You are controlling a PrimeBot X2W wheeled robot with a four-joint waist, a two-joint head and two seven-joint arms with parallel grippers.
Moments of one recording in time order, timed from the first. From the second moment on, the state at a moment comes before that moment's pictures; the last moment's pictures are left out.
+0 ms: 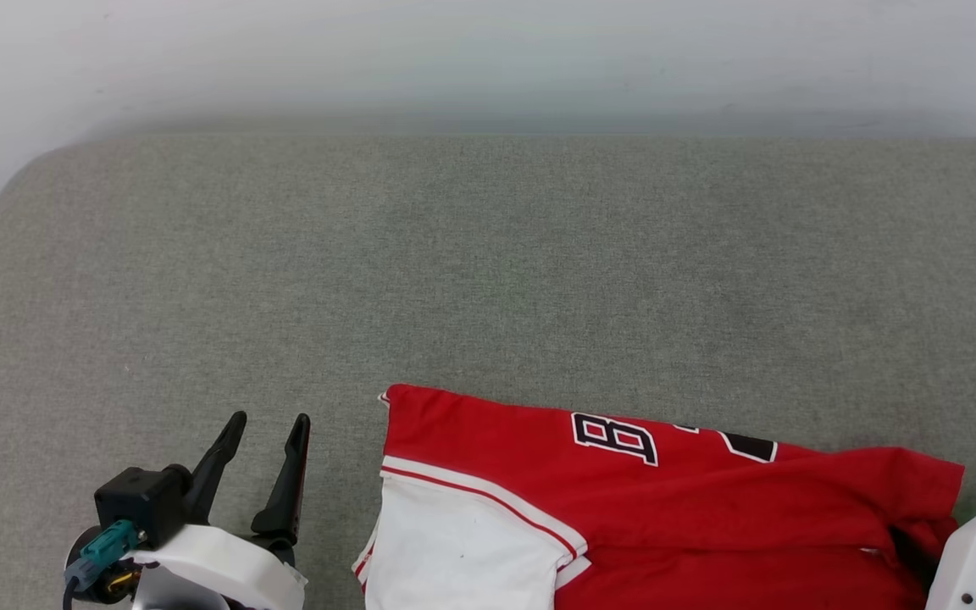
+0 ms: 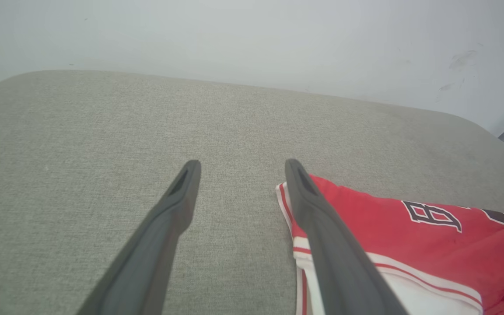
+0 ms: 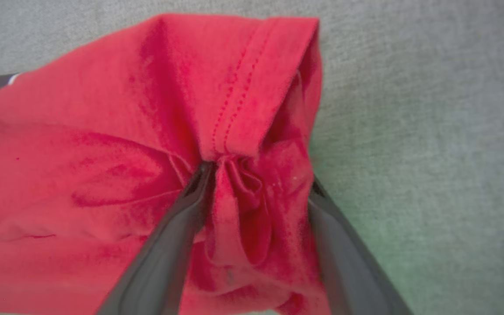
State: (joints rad) left arm -0.08 0.55 -0.49 0.00 -0.76 0.20 -0.25; right arm -0.06 -0.32 -0.09 0.40 0.53 0.12 0.57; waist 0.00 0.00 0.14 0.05
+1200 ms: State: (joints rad) left arm -0.02 0.51 -0.49 0.03 -0.77 0.19 -0.26; right arm 0.00 -0.31 -0.13 0.18 0.39 0.13 0.47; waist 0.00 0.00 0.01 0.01
